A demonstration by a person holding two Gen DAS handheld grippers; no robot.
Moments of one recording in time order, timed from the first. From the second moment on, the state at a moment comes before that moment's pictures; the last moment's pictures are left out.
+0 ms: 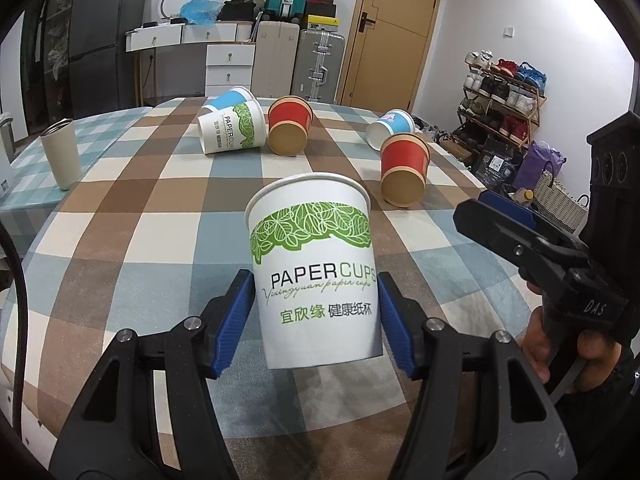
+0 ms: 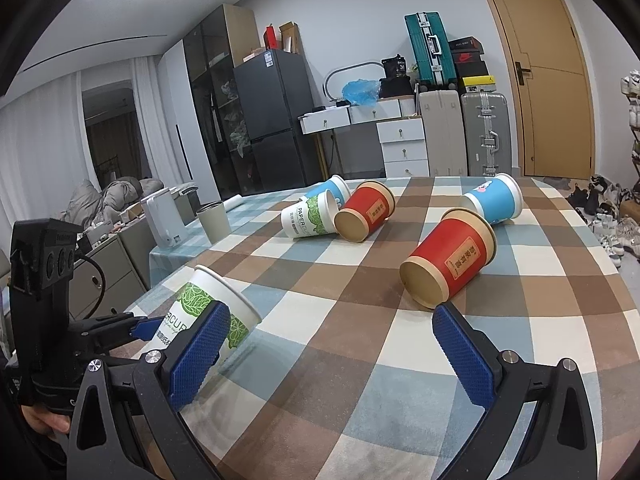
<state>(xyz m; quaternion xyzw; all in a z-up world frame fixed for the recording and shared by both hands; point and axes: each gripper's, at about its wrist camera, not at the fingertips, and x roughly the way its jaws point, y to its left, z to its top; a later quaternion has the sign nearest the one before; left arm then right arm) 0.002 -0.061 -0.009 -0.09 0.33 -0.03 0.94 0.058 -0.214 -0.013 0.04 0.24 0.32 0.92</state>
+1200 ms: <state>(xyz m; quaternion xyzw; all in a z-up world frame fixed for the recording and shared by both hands) 0.003 -0.036 -0.007 -0.07 0.31 -0.01 0.95 0.060 -0.215 -0.006 0.06 0.25 0.31 0.91</state>
